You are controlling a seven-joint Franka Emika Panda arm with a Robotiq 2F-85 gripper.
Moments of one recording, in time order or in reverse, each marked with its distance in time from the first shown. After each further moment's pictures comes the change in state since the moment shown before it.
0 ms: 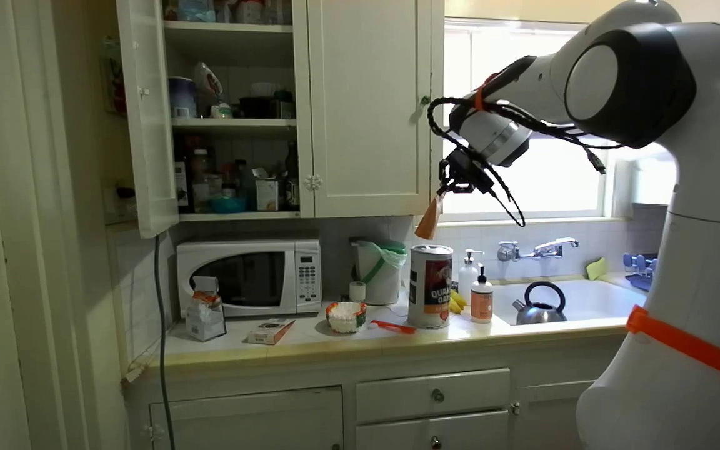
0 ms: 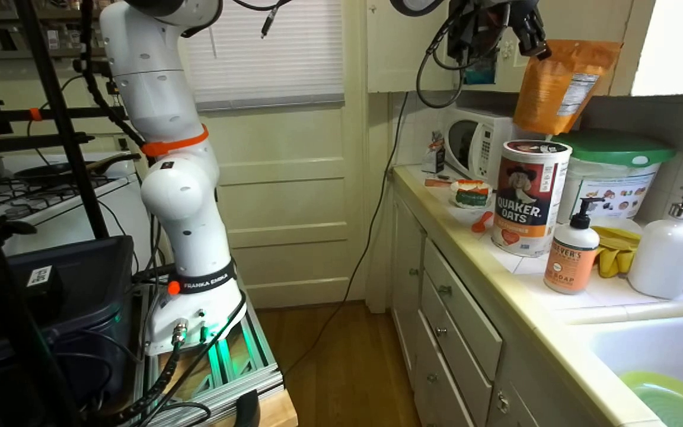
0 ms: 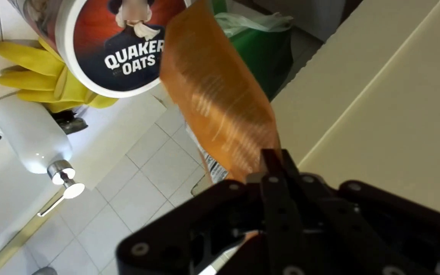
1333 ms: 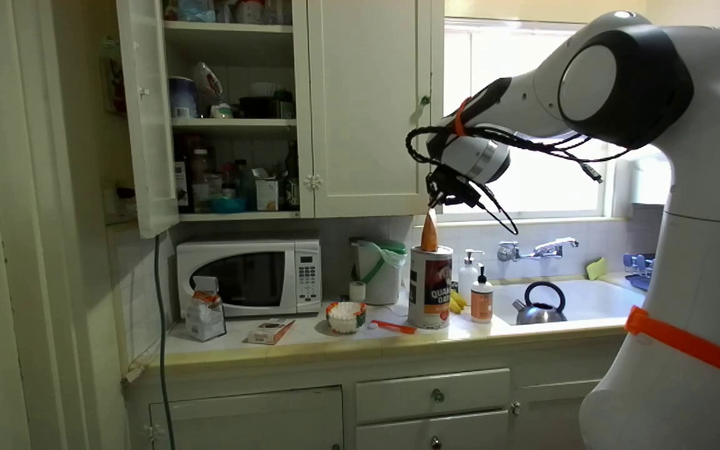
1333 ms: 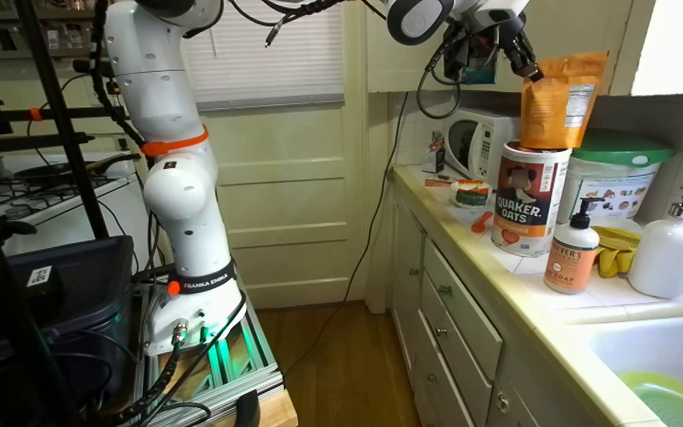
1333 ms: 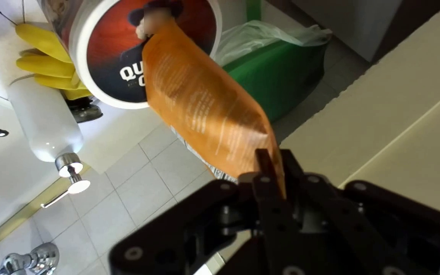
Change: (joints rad) arm 0.045 0.016 0.039 -0.084 -0.191 0.175 0.080
